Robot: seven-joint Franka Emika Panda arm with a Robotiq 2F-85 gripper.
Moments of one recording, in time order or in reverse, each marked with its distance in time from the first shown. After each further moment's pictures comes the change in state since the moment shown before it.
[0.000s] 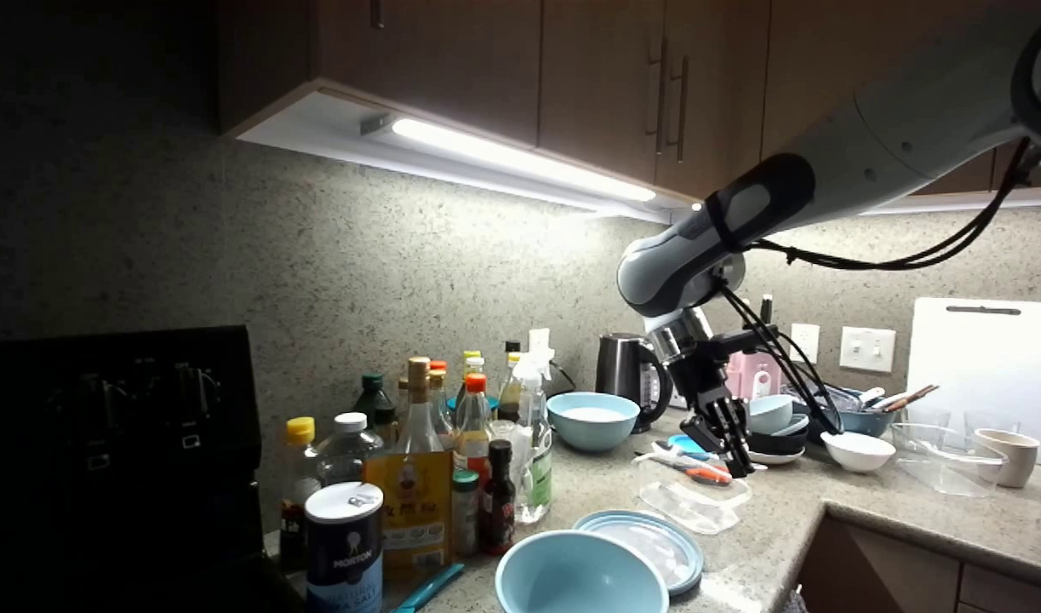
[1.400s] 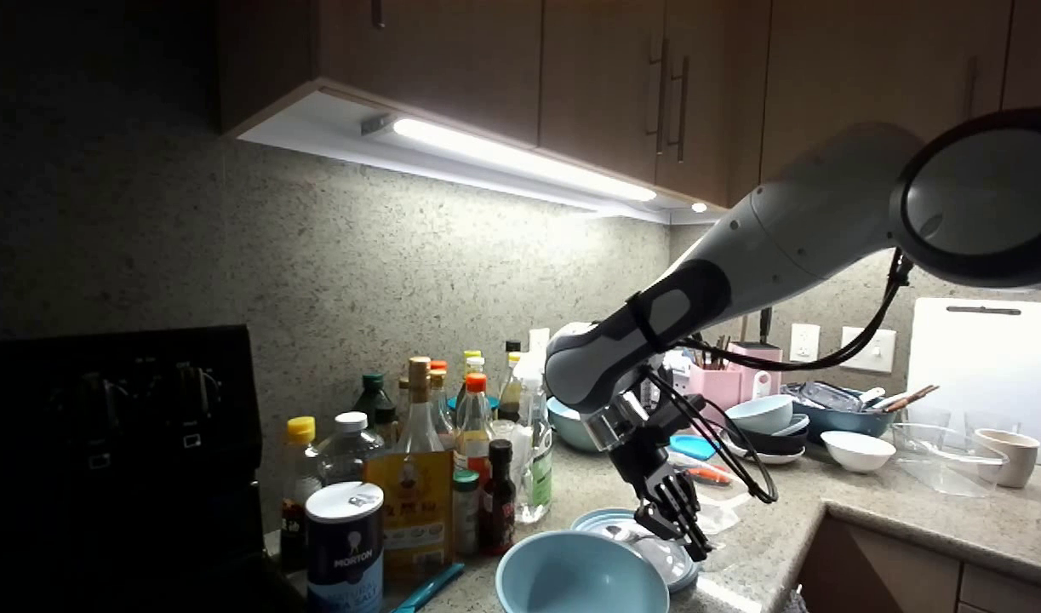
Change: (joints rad) arm 0.112 0.292 0.064 0.187 -0.107 -0.064 -0.037
